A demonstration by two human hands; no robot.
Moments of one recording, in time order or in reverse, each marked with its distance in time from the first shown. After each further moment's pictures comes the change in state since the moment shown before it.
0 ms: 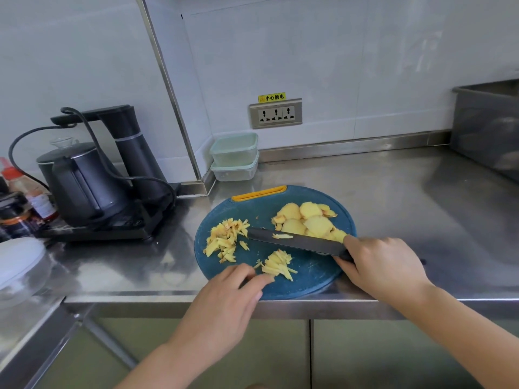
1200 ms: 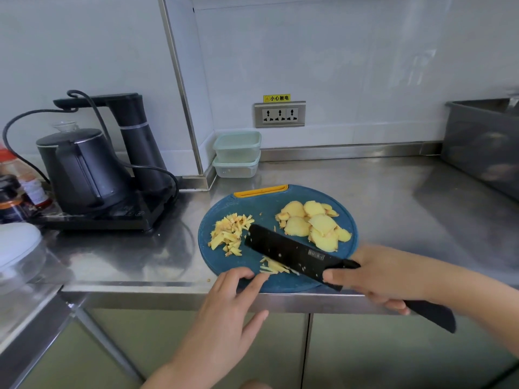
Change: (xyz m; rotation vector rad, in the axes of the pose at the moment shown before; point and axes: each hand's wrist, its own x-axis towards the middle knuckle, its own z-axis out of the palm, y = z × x) left_hand -0.030 0.003 0.014 -0.086 0.058 -0.144; right_hand 0.017 -0.030 -0.086 0.667 -1.010 0.324
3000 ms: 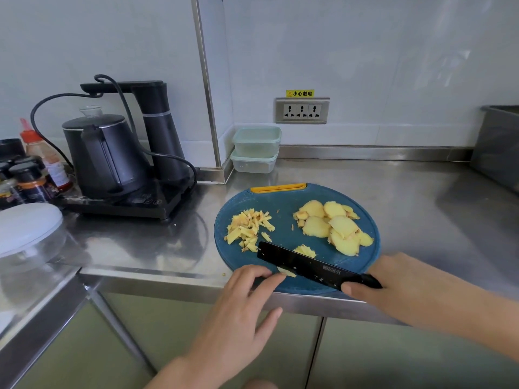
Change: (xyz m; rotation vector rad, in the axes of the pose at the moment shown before) left_hand -0.001 -0.001 0.000 -0.172 0.010 -0.002; right_hand 0.000 -0.006 0.017 -0.360 0.261 -0.056
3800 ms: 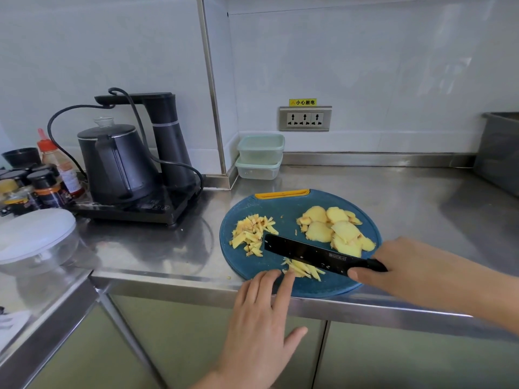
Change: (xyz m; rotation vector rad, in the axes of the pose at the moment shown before) left_hand 0.003 0.022 0.022 0.342 0.091 -0.036; right_hand 0.000 -0.004 -0.028 -0.110 -0.003 0.052
